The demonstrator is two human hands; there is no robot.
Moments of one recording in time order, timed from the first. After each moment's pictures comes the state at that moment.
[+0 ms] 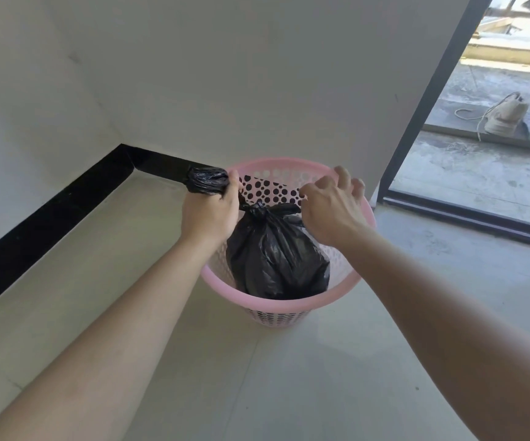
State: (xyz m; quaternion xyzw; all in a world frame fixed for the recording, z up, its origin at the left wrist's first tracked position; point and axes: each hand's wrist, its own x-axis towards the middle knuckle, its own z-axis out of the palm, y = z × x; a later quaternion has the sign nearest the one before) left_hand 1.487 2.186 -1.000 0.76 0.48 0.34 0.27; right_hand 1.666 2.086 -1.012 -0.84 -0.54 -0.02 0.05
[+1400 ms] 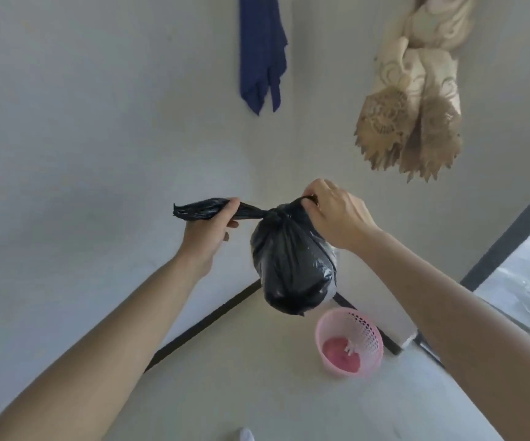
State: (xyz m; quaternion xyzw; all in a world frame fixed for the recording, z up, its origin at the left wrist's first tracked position) left_hand 1.211 2.009 -0.133 0.47 0.58 0.49 0.45; right_hand 1.448 2.033 -0.143 -0.59 -0.77 0.04 0.25
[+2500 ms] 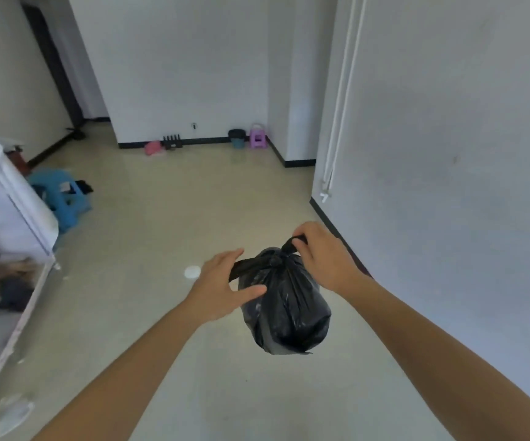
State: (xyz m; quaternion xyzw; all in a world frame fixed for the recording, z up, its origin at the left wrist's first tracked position) left_hand 0.772 0.990 -0.151 -0.09 0.93 0.33 -0.08; right_hand 0.648 1.194 -0.114 0.35 -0.89 0.26 0.10
